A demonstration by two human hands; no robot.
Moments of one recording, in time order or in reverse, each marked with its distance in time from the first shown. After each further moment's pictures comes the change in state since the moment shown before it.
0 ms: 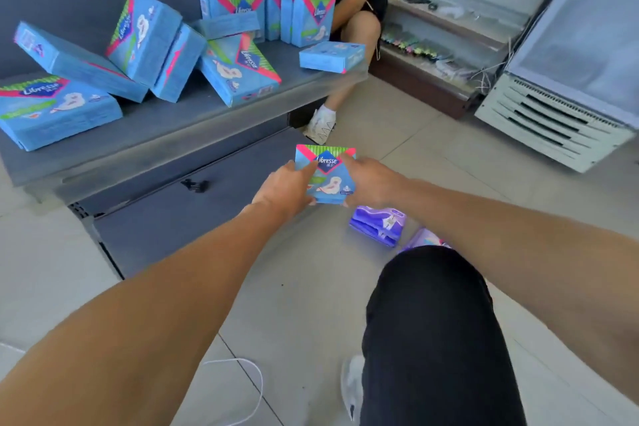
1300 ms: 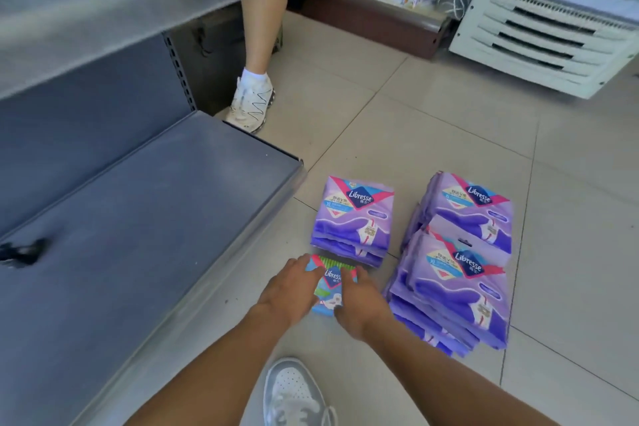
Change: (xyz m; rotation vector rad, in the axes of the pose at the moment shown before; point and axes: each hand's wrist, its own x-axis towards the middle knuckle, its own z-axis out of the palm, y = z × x) left_hand 0.160 0.028 0.303 0.047 -0.445 0.163; right_hand 0.086 0.175 0.302 0.327 -0.216 0.485
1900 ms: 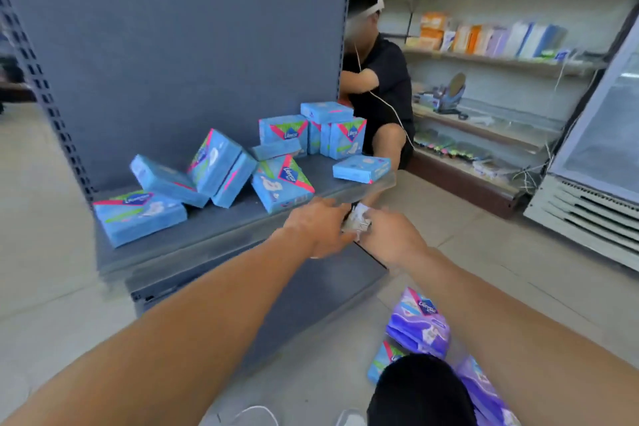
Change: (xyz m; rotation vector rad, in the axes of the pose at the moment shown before) left_hand -0.299 0.027 -0.319 0.194 0.564 -0.151; right_hand -0.232 -0.219 -0.268 -0.160 0.529 -0.545
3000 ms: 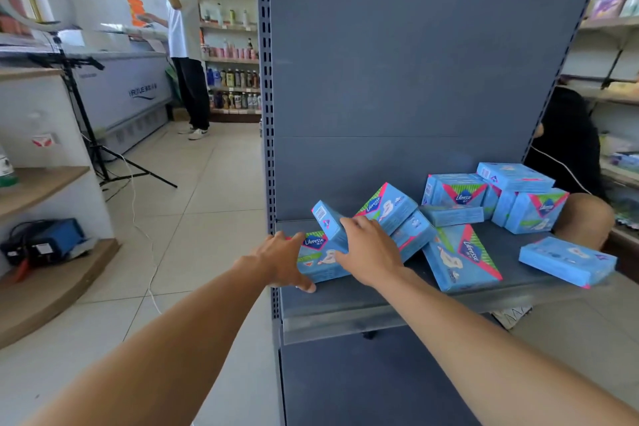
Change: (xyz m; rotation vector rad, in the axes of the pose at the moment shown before) left_hand -0.154 -0.292 -0.051 -0.051 -0.102 -0.691; right_hand 0.084 -0.313 0.048 0.087 0.049 -0.561
